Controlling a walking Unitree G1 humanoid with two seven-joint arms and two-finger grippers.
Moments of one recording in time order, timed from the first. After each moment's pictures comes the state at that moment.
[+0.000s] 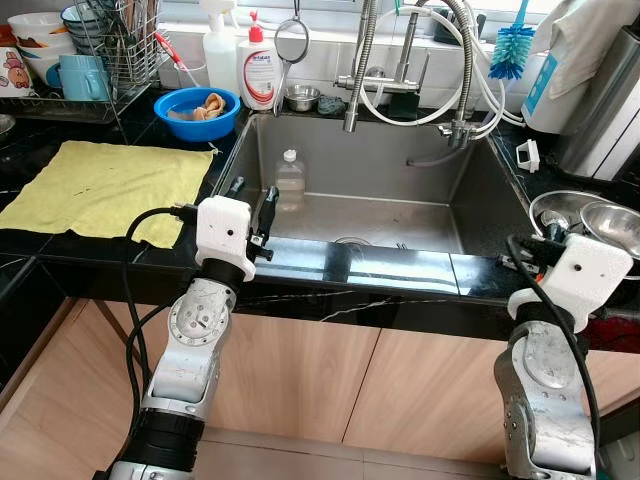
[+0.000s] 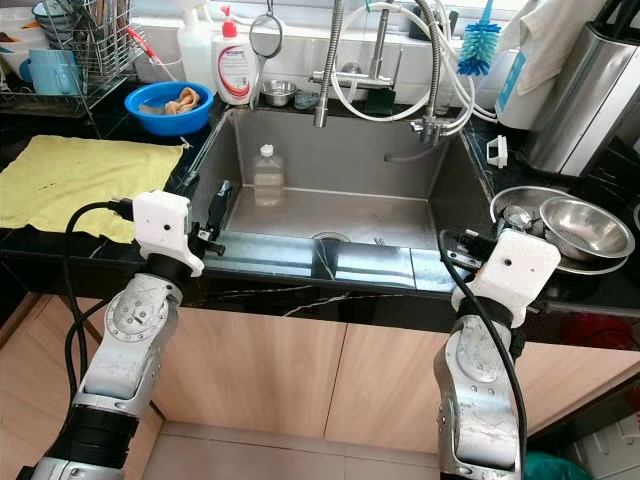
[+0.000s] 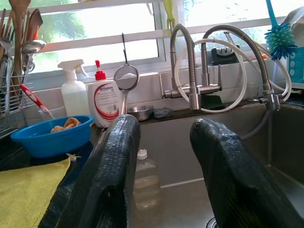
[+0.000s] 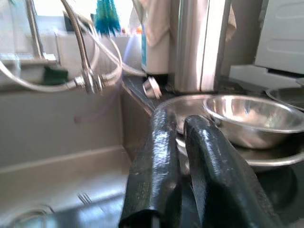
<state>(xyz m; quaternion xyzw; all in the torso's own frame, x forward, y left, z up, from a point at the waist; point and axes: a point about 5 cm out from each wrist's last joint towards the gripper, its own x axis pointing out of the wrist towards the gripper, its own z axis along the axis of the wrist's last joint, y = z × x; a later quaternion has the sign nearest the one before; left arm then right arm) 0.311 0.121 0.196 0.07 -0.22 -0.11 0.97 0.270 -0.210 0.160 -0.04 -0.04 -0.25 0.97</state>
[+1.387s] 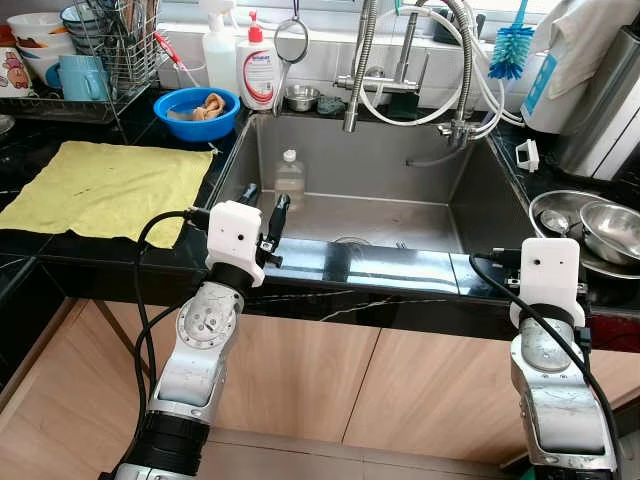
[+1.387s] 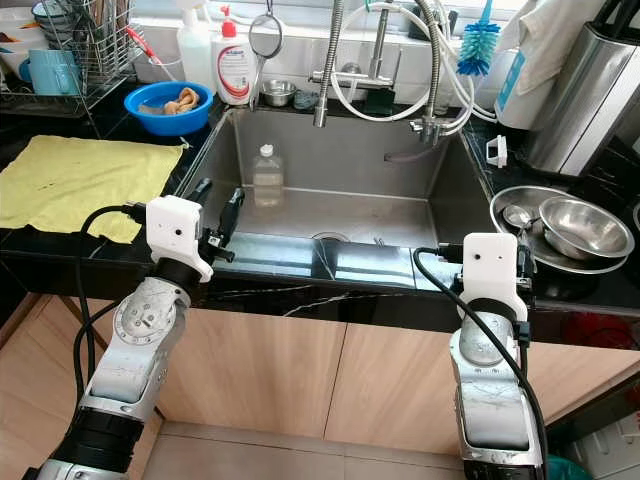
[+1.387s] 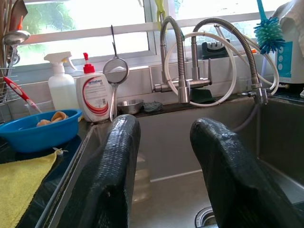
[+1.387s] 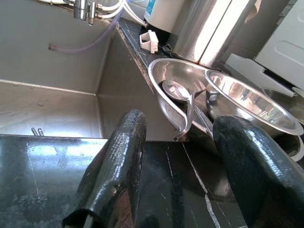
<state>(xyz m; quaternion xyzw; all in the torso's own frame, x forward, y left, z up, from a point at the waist) 0.310 0.115 0.191 0.06 -0.21 -0.13 0.97 0.278 -0.224 0.150 -0.18 0.08 -0.24 0.95</state>
